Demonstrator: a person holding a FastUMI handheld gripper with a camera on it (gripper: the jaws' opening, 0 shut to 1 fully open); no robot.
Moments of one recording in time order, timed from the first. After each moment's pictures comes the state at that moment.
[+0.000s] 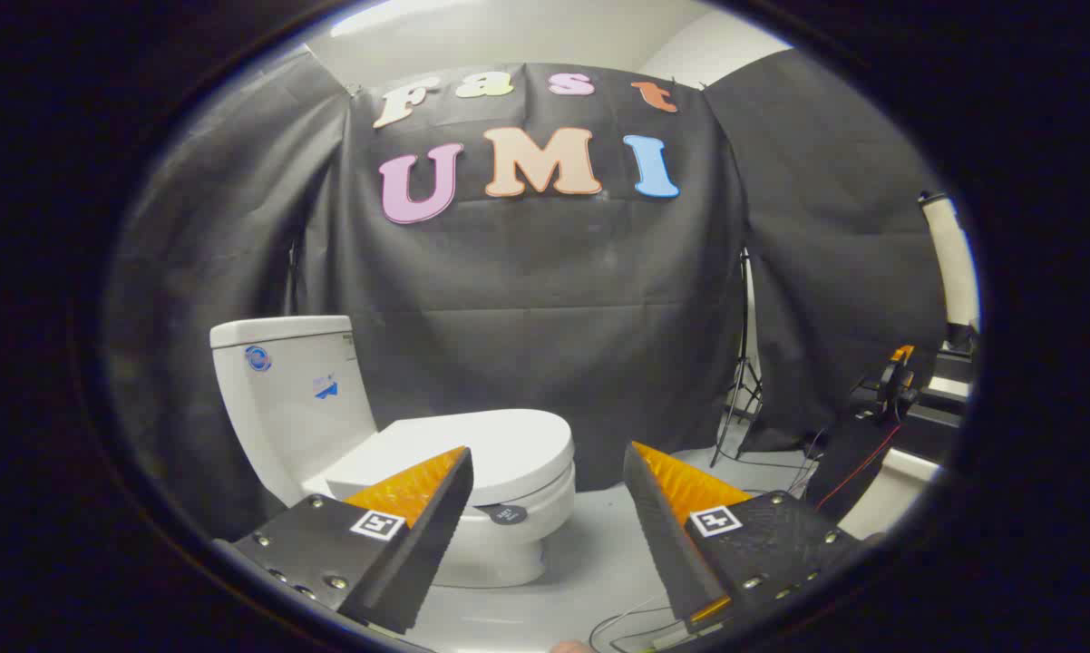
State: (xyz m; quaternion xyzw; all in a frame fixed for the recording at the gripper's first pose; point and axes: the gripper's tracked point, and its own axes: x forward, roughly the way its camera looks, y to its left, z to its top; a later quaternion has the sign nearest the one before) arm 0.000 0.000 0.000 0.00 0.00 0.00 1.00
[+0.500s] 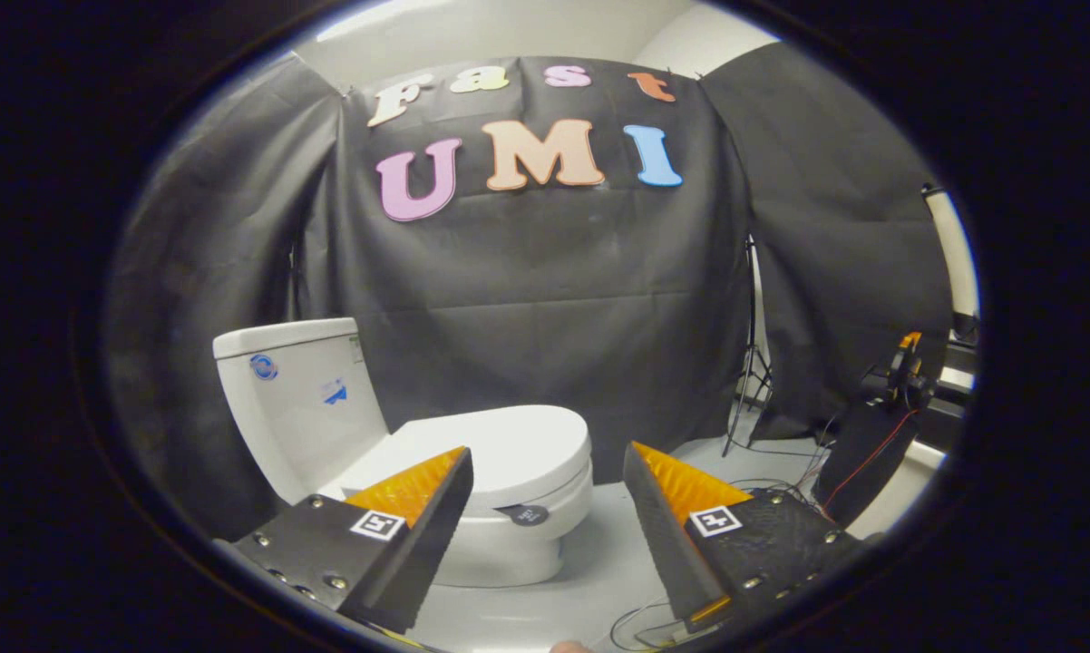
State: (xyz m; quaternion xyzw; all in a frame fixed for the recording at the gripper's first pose) arm 0.007 0.019 0.002 0.02 0.02 0.01 1.00
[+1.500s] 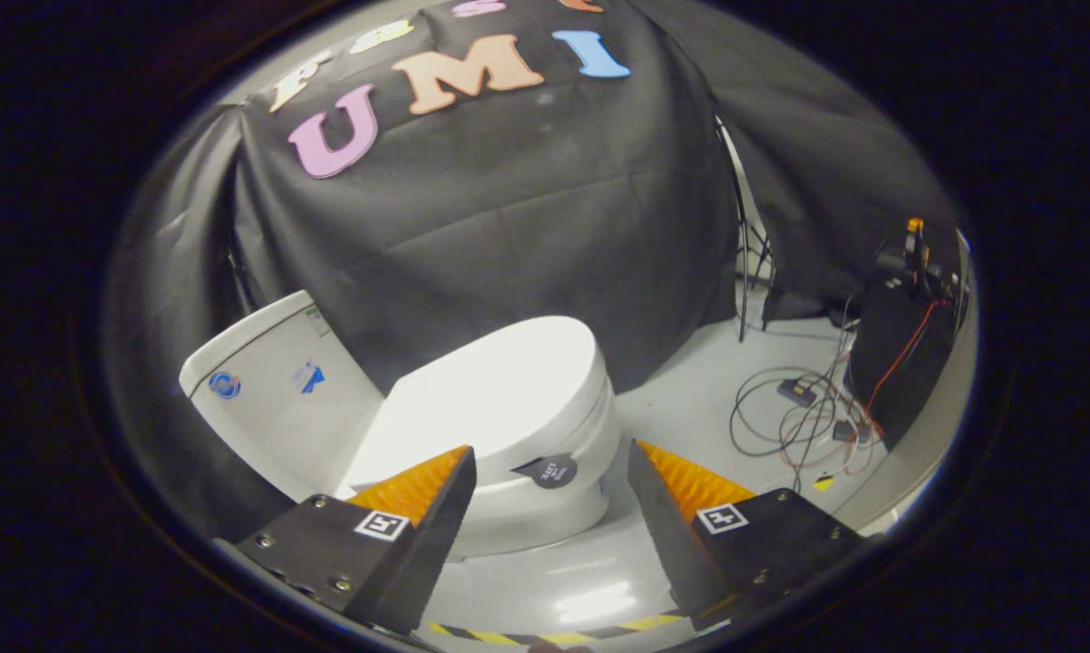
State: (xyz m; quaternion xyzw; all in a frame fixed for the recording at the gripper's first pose) arm 0.070 0.030 -0.081 0.15 0.21 -0.02 0.97
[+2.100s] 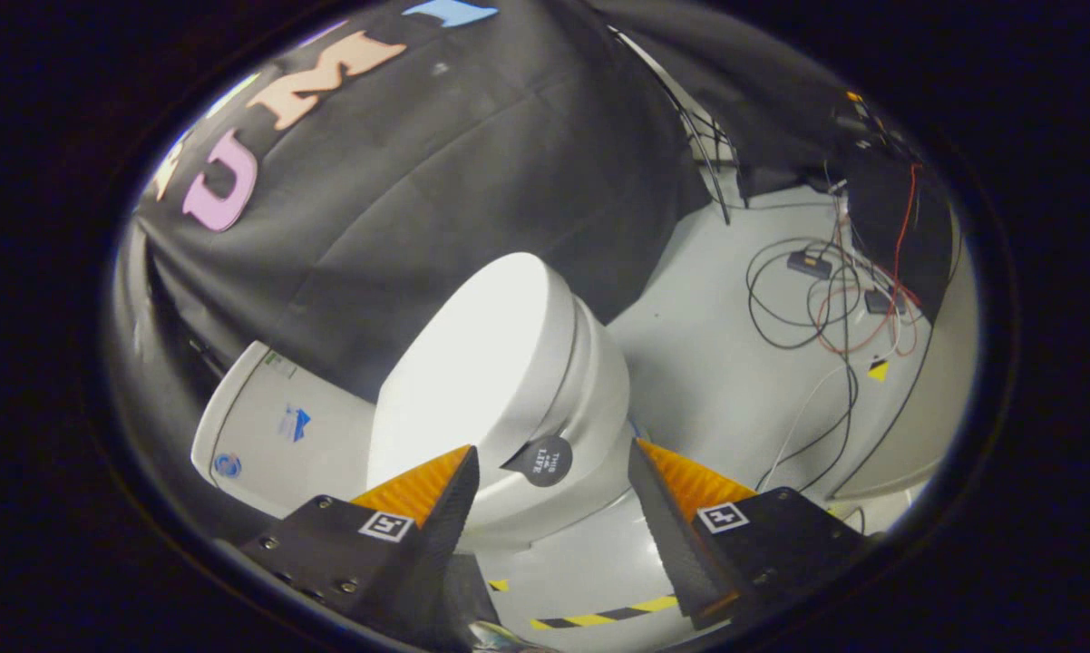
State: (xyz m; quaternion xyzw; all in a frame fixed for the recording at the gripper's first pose) arm 0.114 0.019 -0.150 0.32 0.31 -0.05 0.89
